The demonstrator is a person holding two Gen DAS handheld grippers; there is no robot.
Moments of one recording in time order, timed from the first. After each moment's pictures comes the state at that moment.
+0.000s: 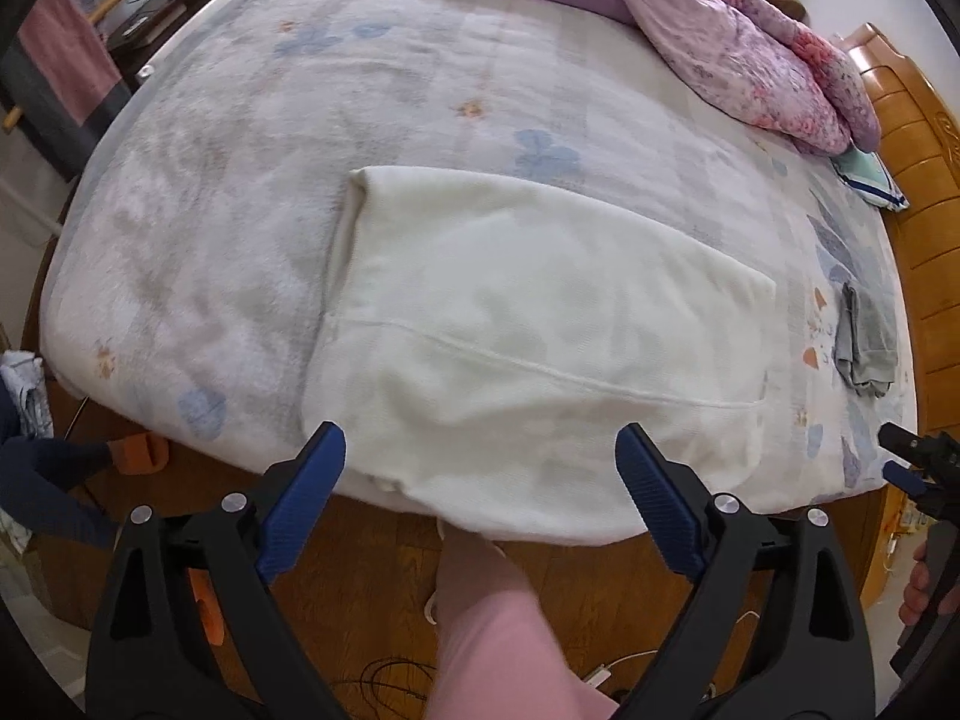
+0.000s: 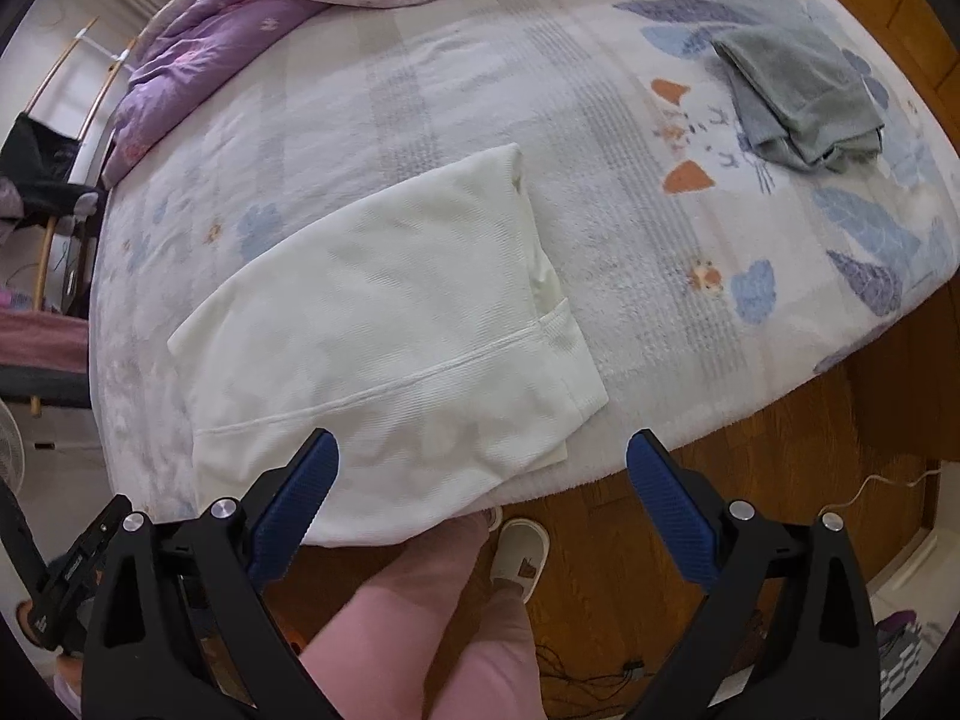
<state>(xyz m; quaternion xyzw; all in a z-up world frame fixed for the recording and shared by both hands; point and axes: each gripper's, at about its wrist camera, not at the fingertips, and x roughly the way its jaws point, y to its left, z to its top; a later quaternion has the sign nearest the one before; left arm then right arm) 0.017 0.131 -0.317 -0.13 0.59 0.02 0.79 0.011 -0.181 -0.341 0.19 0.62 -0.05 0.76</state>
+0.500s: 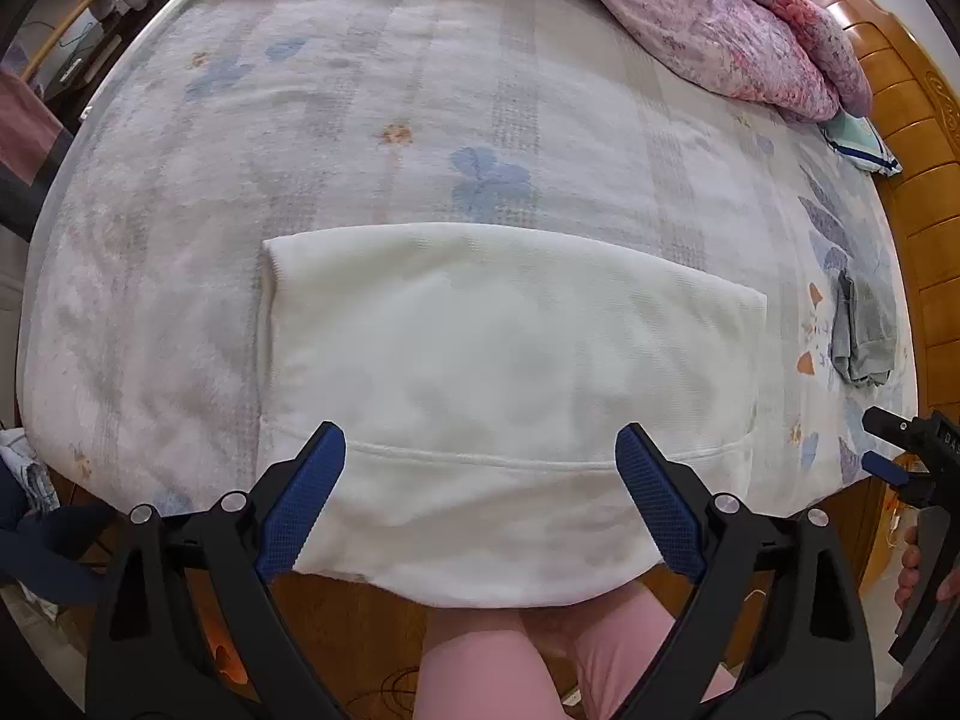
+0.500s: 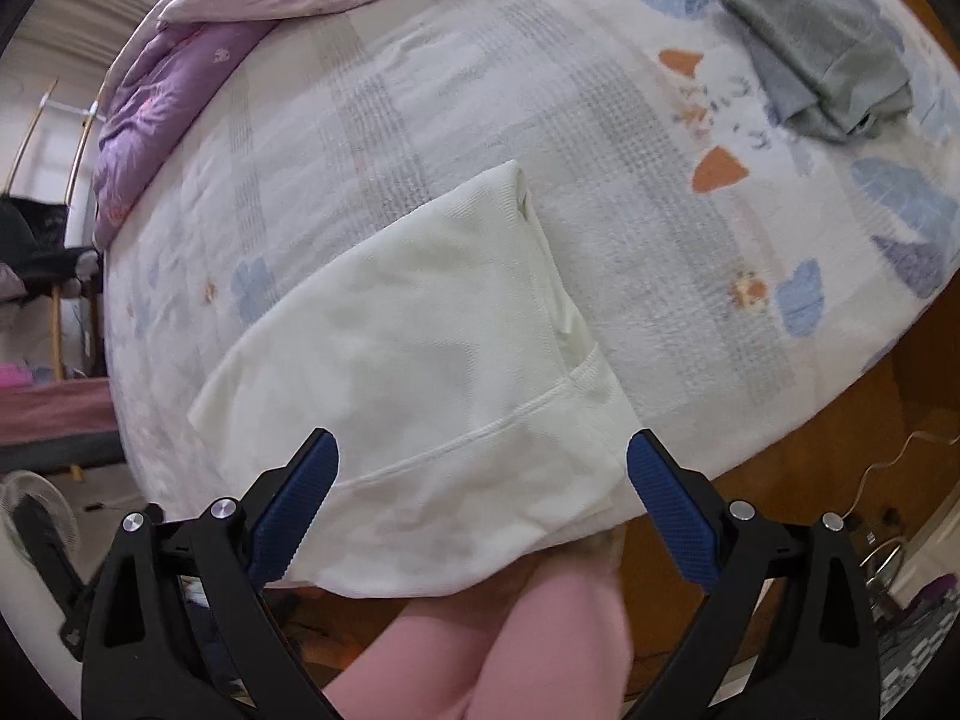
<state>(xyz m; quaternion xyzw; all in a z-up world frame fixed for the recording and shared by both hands) 0.114 0.099 -0.326 -0.10 0.62 -0.01 0.78 0.078 -0.215 -0.368 0.28 0.64 -0.05 0.71</state>
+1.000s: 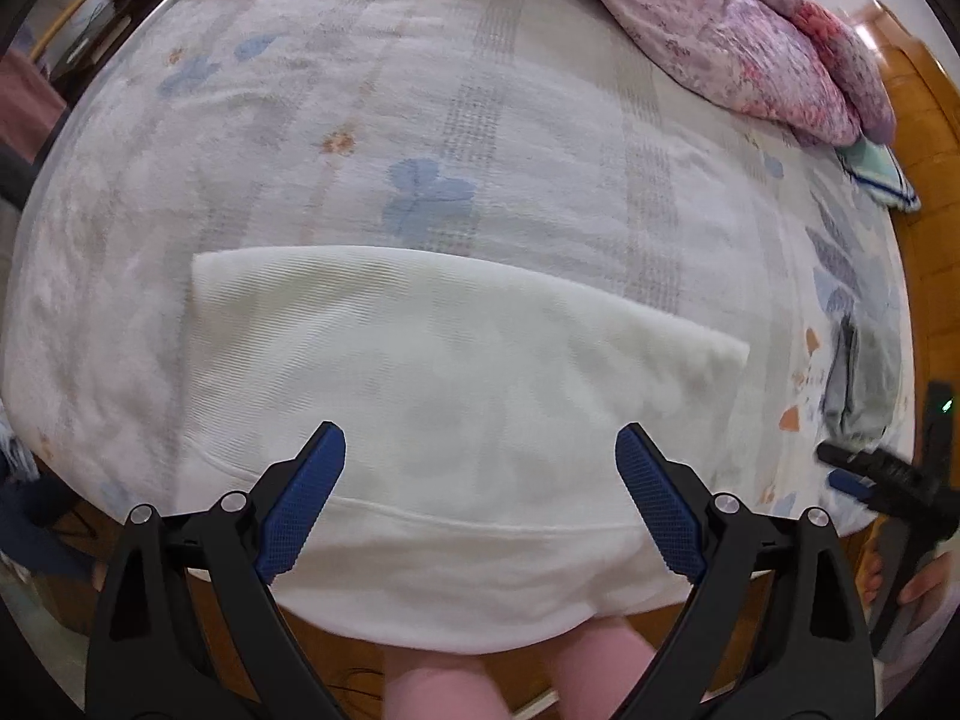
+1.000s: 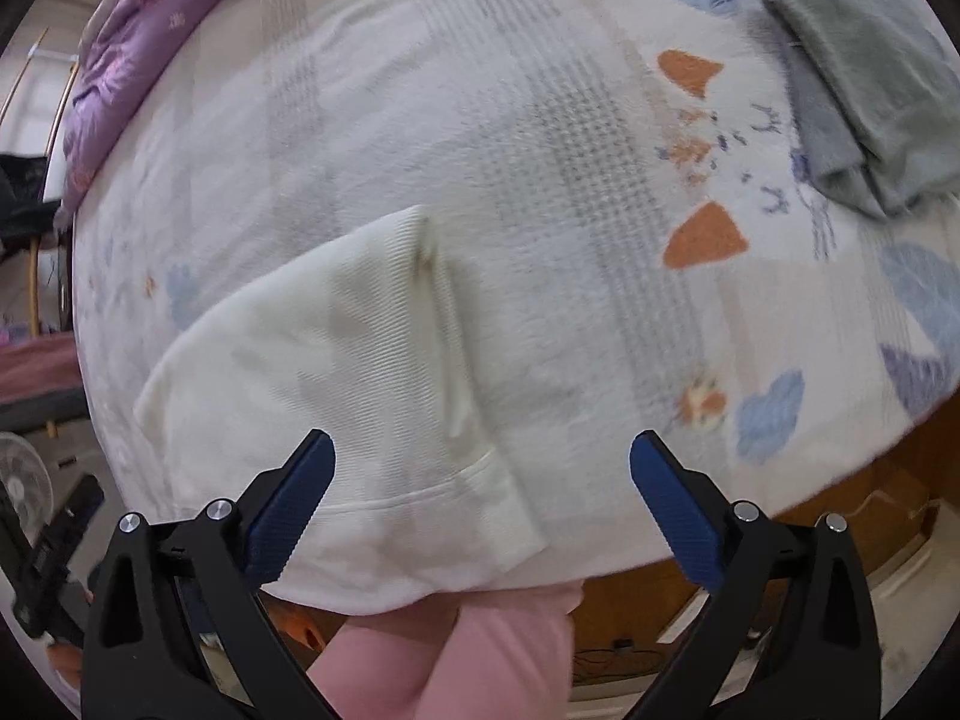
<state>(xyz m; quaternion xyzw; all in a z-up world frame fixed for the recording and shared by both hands) 0.167 0.027 -0.343 -0.13 0.62 0.02 0.77 0.145 -0.300 -0.434 0.22 0.70 -0.01 0.68</state>
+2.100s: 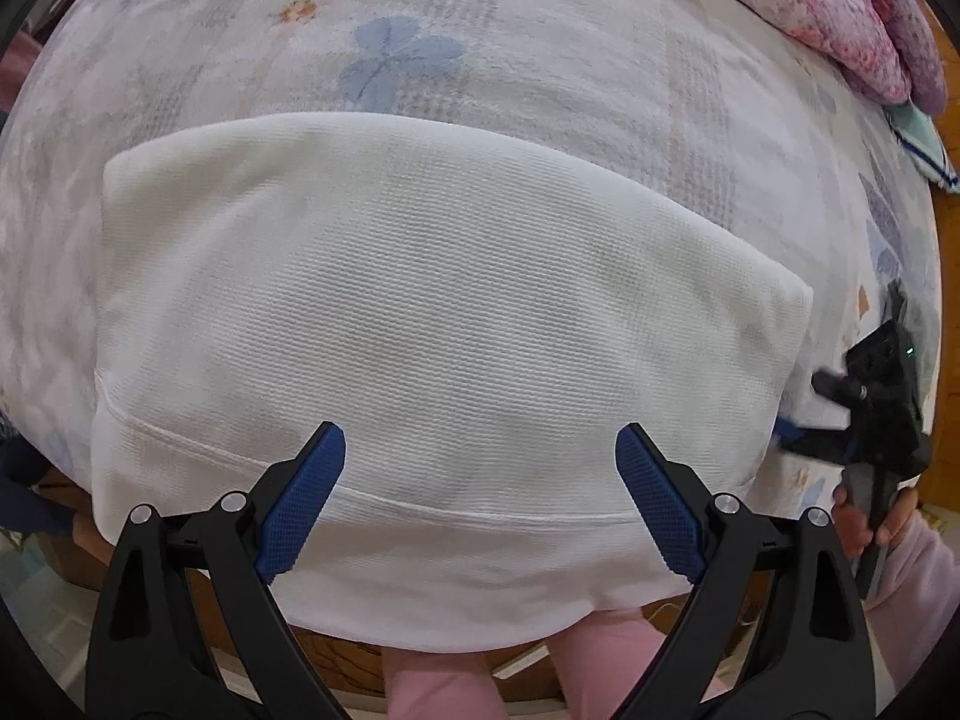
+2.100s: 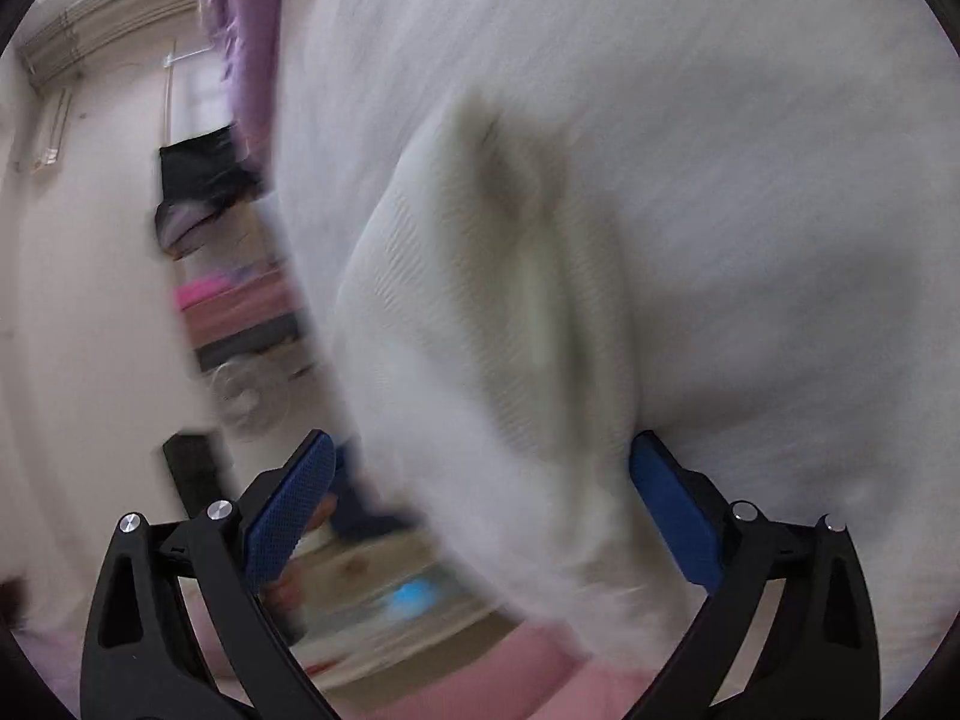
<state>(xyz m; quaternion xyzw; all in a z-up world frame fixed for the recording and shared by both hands) 0.172 0.001 -0.437 -0.14 0.70 0.03 0.70 0.160 -0.283 -0.586 0.45 0.68 0.27 0.51</state>
